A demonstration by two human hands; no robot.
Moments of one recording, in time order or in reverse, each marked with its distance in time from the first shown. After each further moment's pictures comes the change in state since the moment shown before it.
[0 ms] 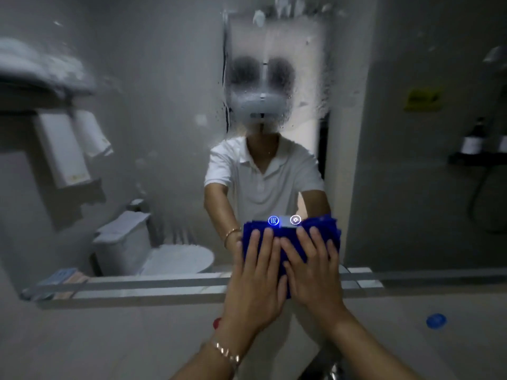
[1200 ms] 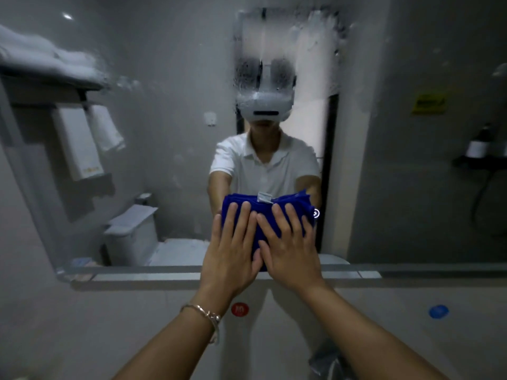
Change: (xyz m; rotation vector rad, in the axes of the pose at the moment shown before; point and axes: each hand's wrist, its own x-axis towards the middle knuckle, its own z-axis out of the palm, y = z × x) left_hand 0.001 -0.077 -0.031 0.153 -0.052 -0.027; right_hand 0.049 -0.060 -0.001 -0.050 -0.076 -0.063
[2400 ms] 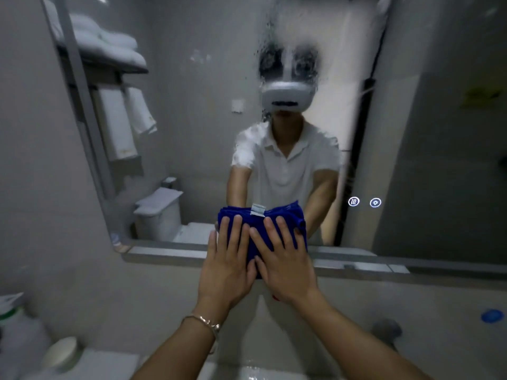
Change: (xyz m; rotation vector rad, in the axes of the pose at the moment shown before) left_hand -0.091 -0.066 0.025 -0.110 -0.064 -0.146; right_hand -0.022 -0.102 0.031 0.109 -0.122 -0.129
